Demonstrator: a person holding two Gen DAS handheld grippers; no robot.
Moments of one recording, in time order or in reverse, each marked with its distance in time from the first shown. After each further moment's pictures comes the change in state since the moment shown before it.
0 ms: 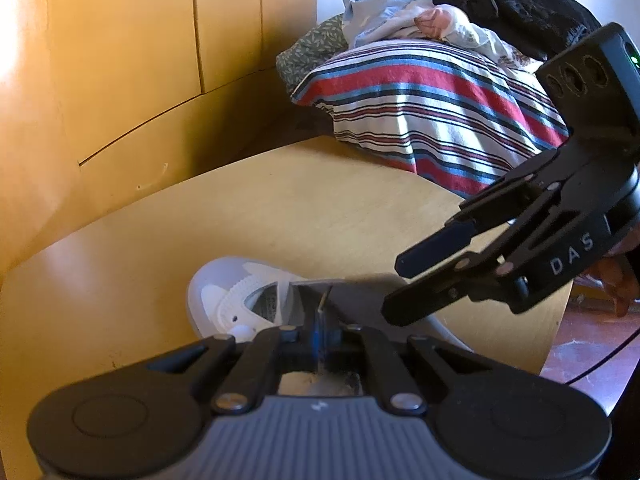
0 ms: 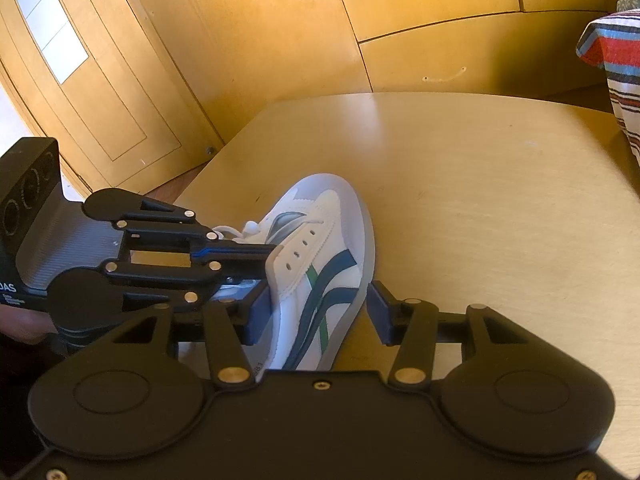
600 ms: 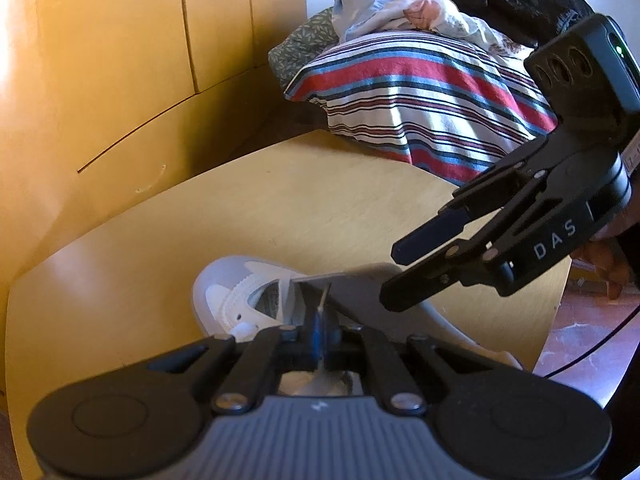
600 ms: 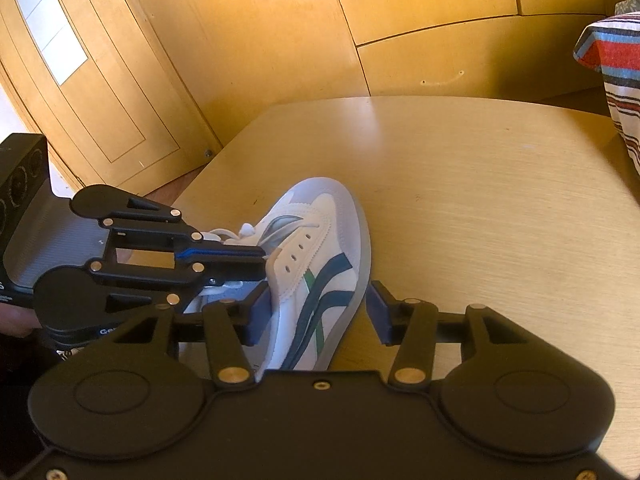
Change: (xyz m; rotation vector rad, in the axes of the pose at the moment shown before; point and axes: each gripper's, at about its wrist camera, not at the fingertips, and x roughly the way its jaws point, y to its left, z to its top) left arm -0.007 -0.003 0.003 0.046 0.025 0.008; right arm -0.001 -0.003 0.002 -0.001 -0.011 -0.006
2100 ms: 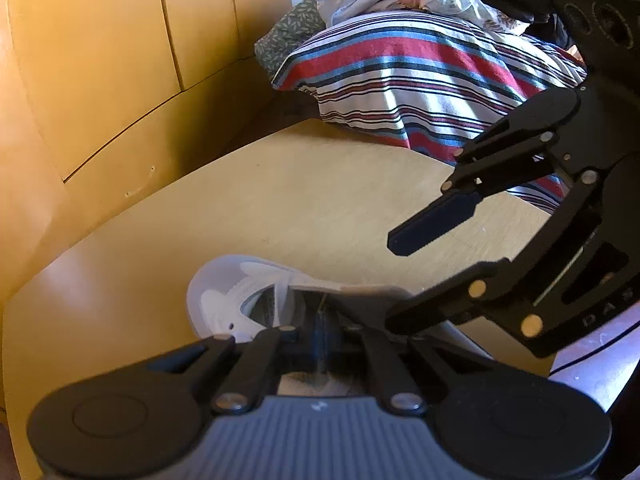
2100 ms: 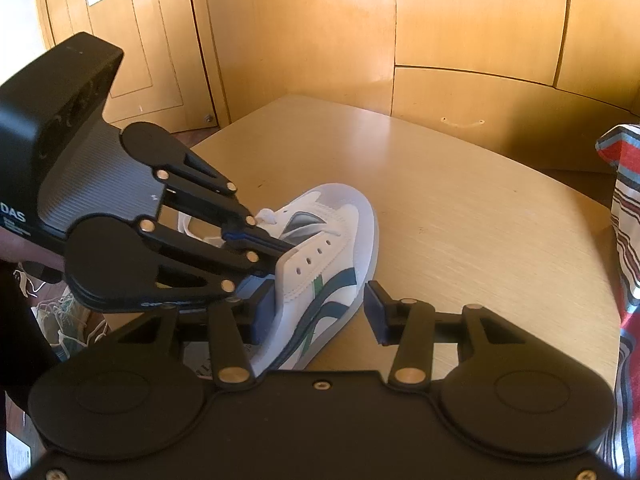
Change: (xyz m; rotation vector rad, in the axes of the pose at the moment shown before) left arm 0.030 -0.006 0.007 0.069 0.033 -0.010; right arm 0.008 0.072 -0.011 -0.289 0.010 -0.104
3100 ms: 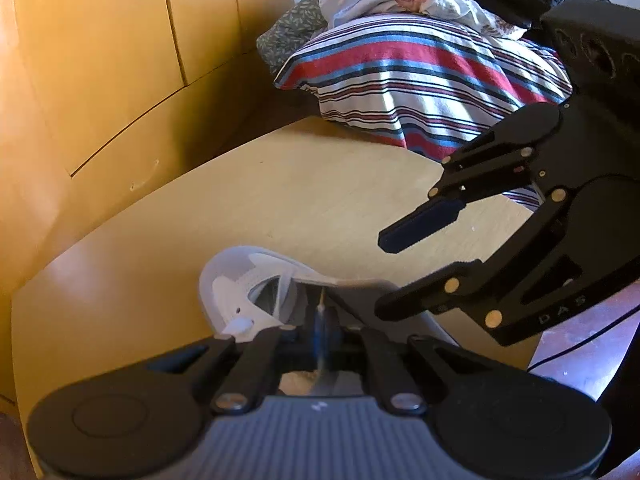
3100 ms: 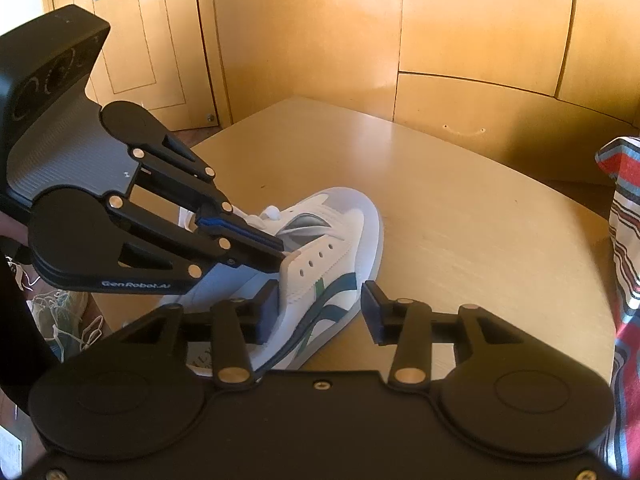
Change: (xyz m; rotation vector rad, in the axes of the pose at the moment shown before) left arm -0.029 0.006 0.004 -0.013 0.026 0.001; right arm -0.007 -0.028 0.006 -0.042 -0.002 -0.019
